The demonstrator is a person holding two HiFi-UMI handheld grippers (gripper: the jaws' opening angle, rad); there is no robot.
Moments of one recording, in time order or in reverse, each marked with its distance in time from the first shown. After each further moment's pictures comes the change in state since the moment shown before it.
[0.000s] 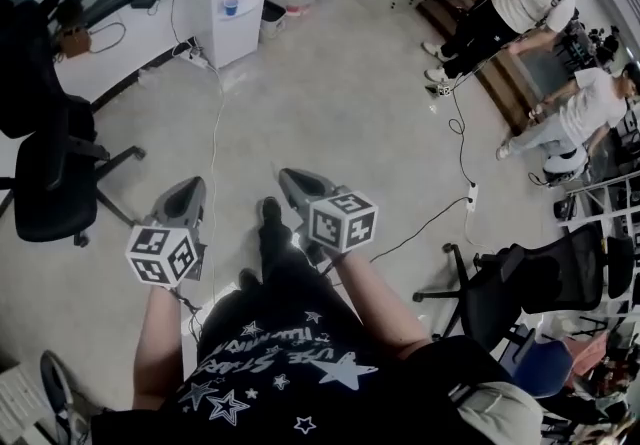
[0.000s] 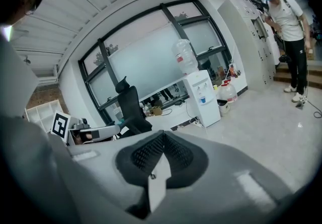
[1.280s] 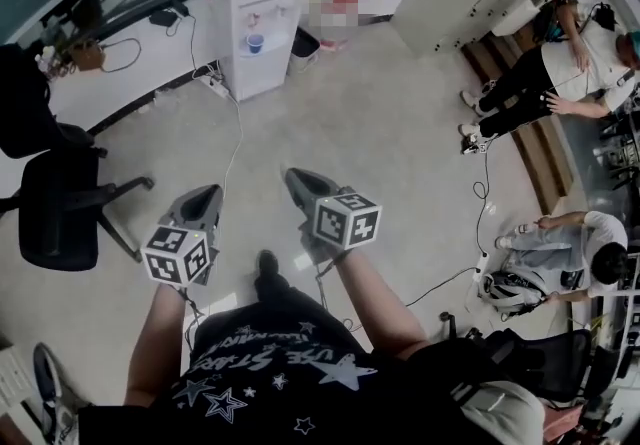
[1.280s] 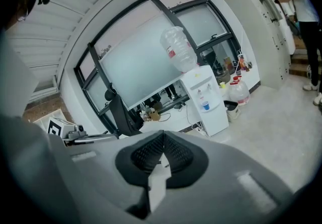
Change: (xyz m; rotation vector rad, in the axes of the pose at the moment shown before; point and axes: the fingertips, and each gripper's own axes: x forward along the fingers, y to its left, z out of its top) left arm 0.237 0.098 0.104 -0.019 0.089 0.079; right arm 0.202 -0.170 0.168 0.043 0.066 0.104
